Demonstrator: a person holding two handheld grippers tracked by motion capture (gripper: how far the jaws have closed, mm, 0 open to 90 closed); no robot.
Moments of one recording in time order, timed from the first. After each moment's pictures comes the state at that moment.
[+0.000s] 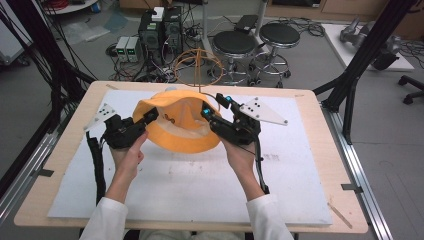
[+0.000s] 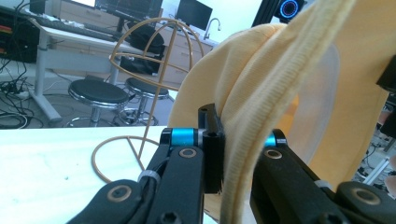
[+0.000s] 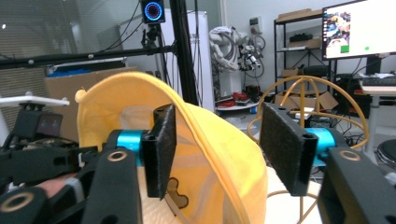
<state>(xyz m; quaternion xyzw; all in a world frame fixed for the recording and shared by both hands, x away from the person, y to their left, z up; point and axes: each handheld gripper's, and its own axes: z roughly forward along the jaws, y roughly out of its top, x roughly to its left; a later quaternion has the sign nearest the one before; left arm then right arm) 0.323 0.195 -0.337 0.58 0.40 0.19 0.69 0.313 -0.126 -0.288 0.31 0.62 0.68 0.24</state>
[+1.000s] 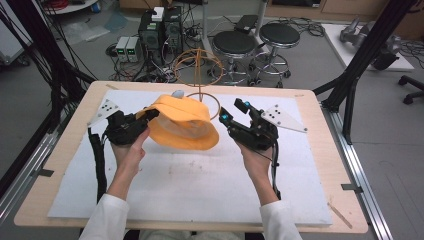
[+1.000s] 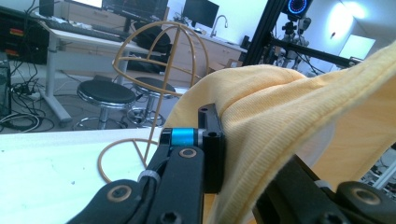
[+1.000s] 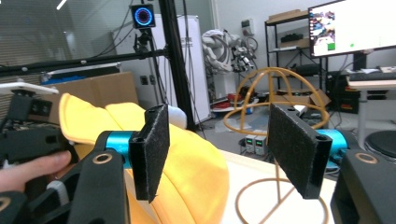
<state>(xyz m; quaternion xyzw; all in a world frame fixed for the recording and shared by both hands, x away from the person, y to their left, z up) 0.327 0.188 -0.326 0.58 0.40 0.20 0.67 0.309 -0.168 -0.303 0.33 0.60 0.69 0.24</state>
